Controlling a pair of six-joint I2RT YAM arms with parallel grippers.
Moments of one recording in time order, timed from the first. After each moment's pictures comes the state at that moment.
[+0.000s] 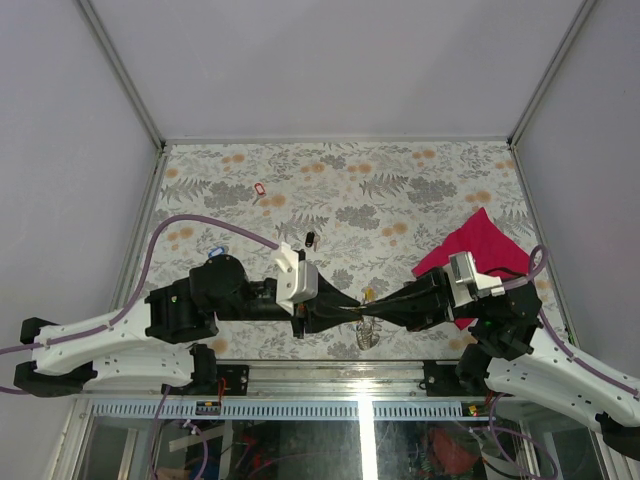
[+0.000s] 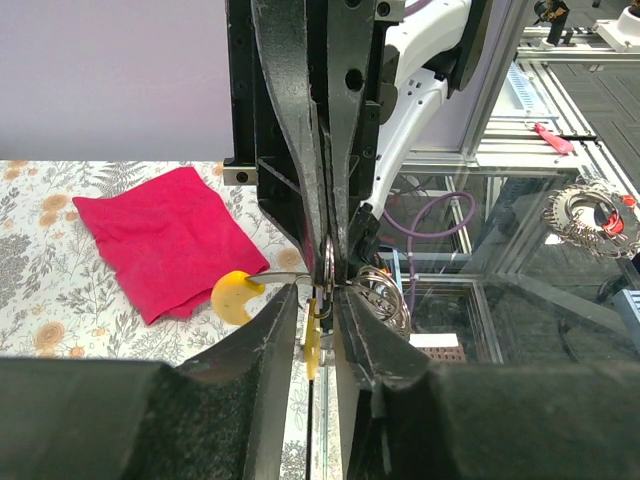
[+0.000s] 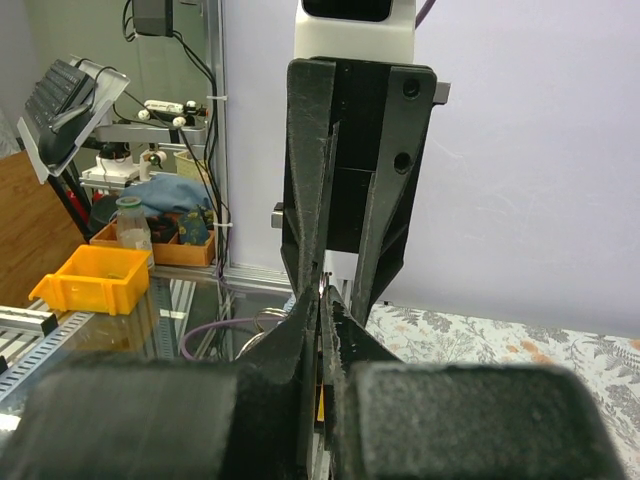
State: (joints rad) left arm -1.33 0.91 1.10 -0.18 0.22 -0.02; right arm 0.99 0.59 0.62 0.50 -0.67 0.27
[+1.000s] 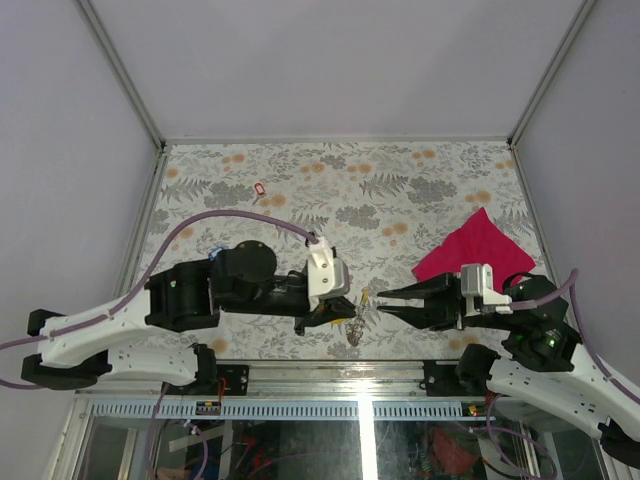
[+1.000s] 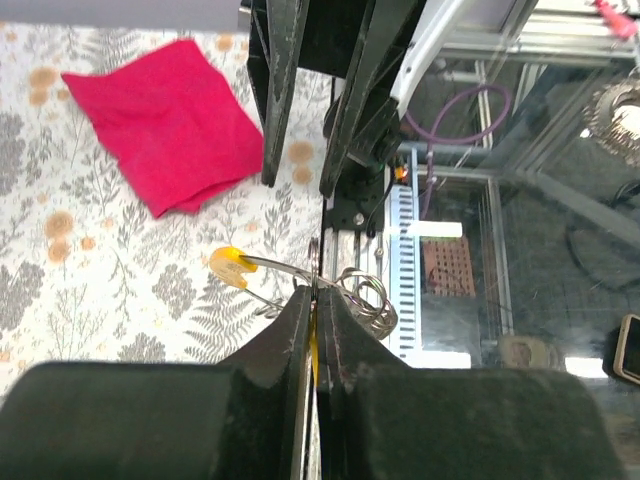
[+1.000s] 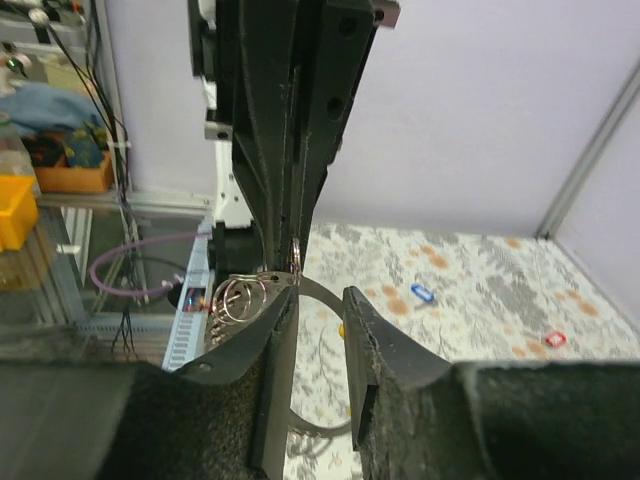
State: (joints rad) left arm -1.33 1.03 1.34 -0.57 0.19 0.02; right arm 0.99 0.44 0.74 -0.01 -0.52 -0.02
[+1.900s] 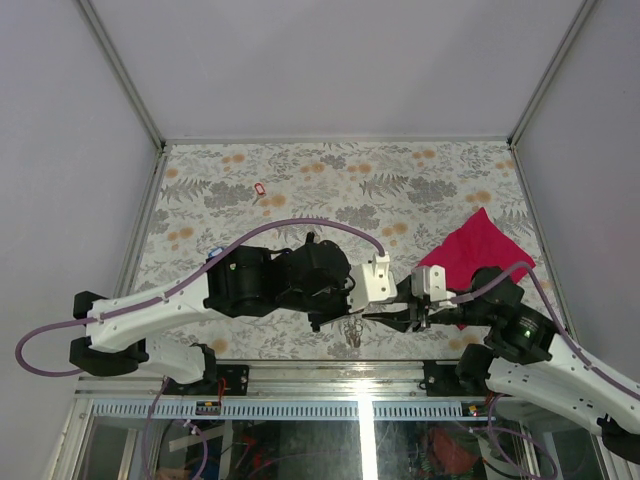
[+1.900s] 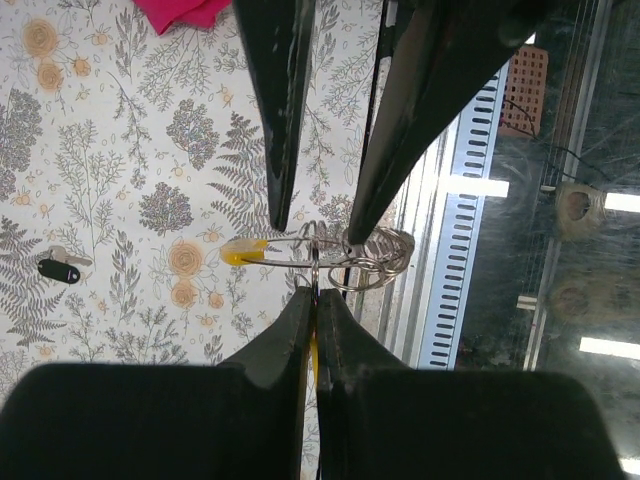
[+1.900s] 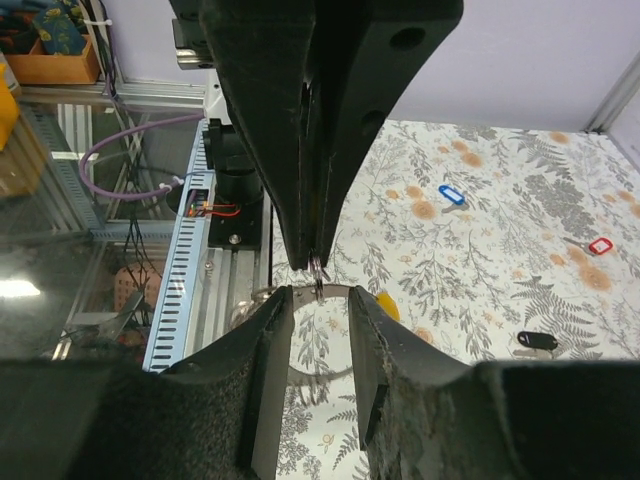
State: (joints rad) left arm -1.33 1.36 1.64 -1.07 0.06 0.10; right arm 0.99 0.52 0.69 -0.18 -0.52 -0.12
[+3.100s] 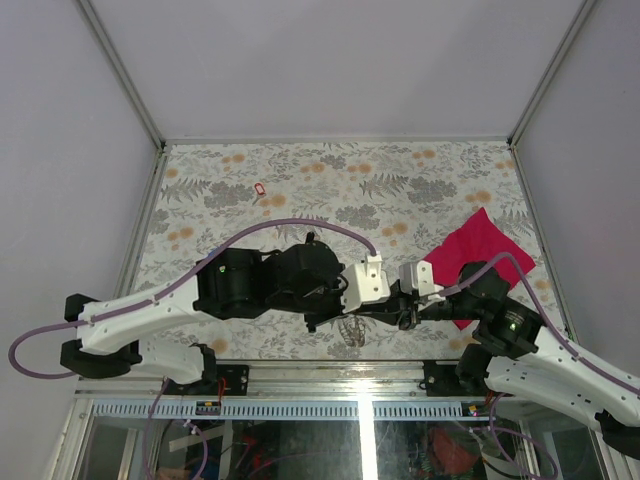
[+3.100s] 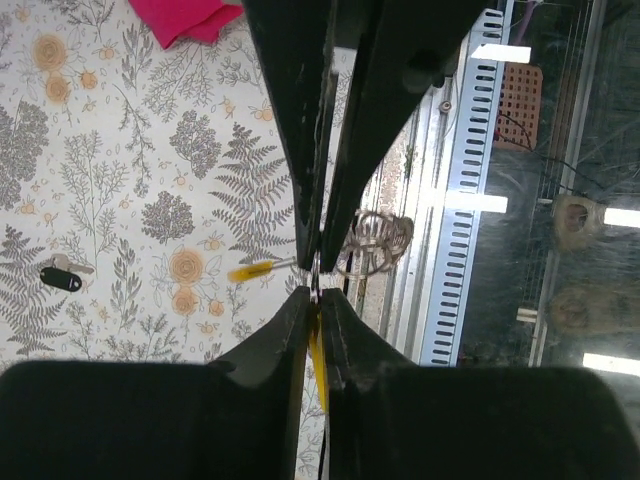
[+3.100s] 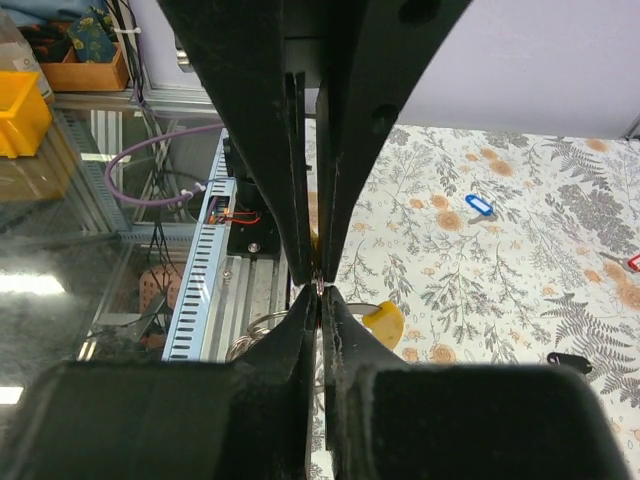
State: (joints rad) left arm -1.33 1.33 1.62 -1.04 0.06 0.10; right arm 0.99 0.61 0.68 -0.08 -0.58 -0.09
